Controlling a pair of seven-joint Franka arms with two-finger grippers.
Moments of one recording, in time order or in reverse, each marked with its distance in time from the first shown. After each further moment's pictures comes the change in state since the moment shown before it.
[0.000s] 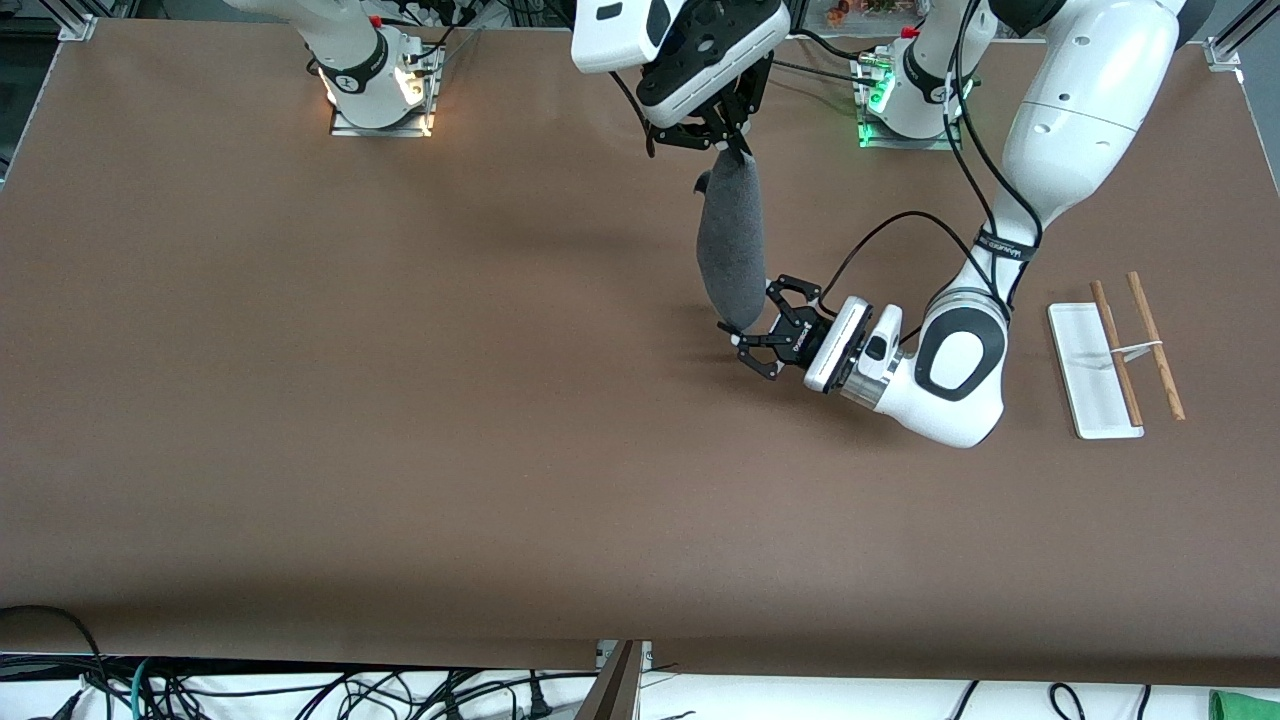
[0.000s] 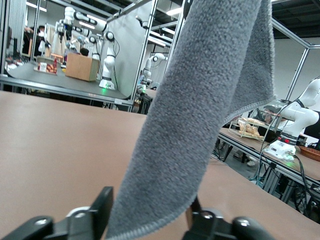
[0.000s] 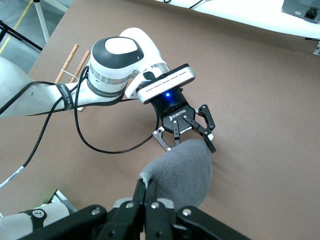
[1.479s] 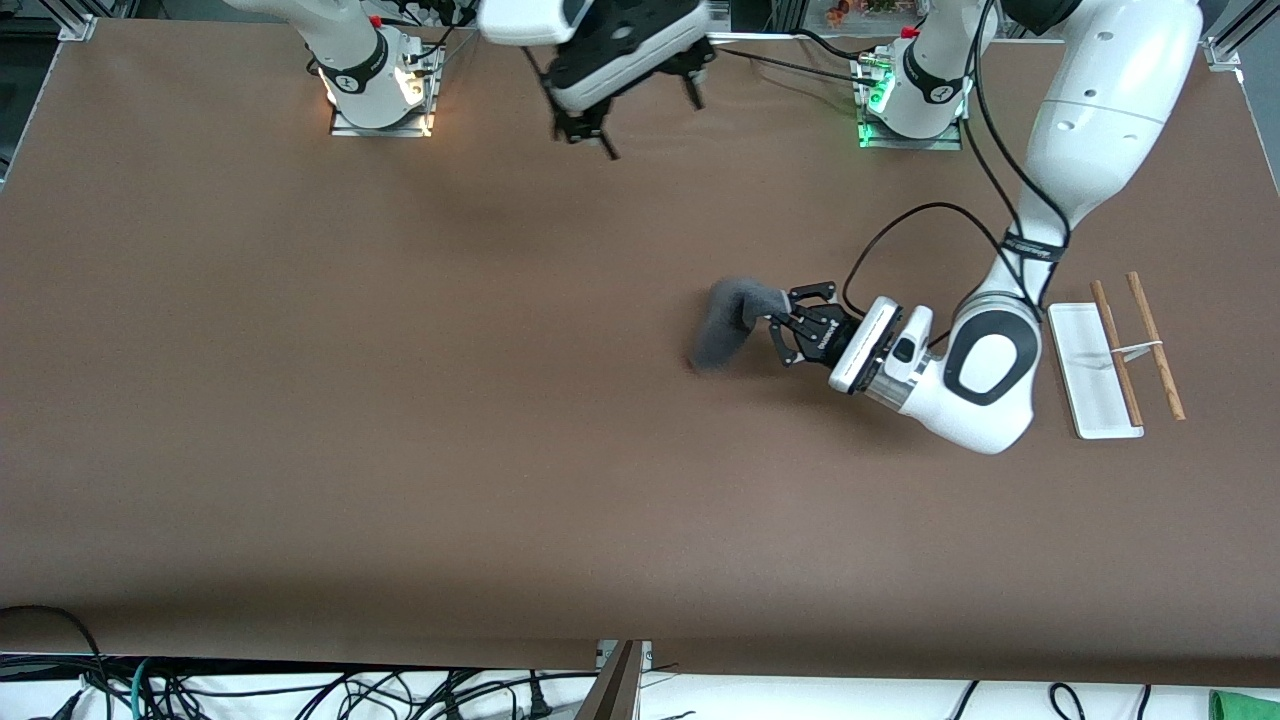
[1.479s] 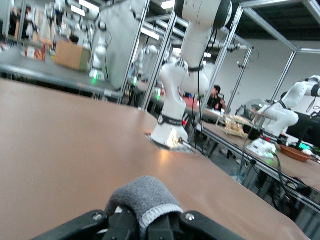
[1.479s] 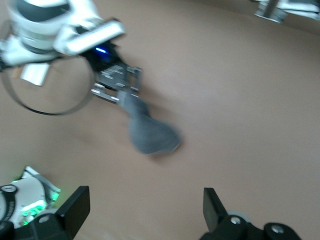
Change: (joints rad) left arm 0.056 -0.040 0.015 0.031 0.133 -0.093 -0.123; right arm -0.013 -0.092 -0.122 -0.004 -0.002 -0.309 0.002
